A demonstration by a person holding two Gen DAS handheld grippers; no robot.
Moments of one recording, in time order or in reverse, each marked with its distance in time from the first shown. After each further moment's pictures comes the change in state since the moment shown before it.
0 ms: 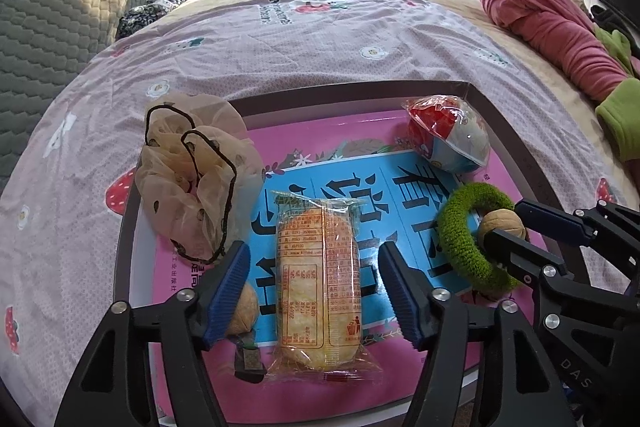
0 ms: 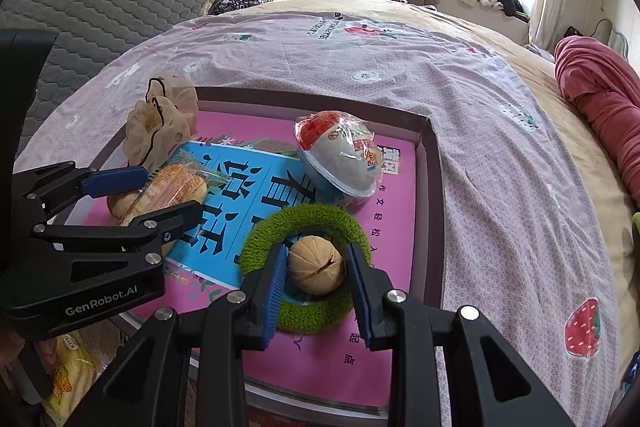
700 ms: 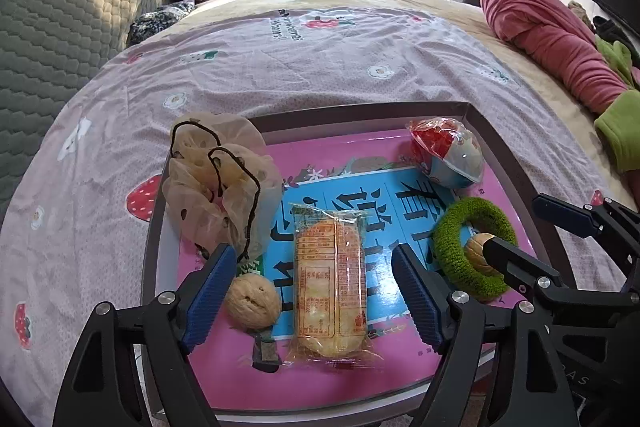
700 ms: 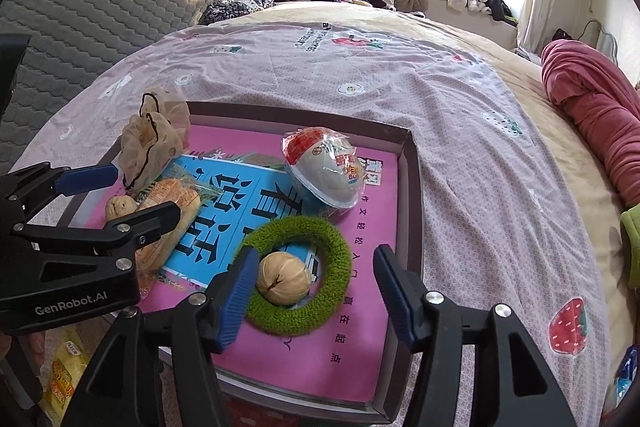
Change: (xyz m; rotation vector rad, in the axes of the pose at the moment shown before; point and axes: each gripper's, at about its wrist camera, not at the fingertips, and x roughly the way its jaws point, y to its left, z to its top) left arm -0.022 0.007 0.003 -0.022 -0.035 0.012; right arm -0.013 -0.005 0.003 0.016 -0.030 -0.037
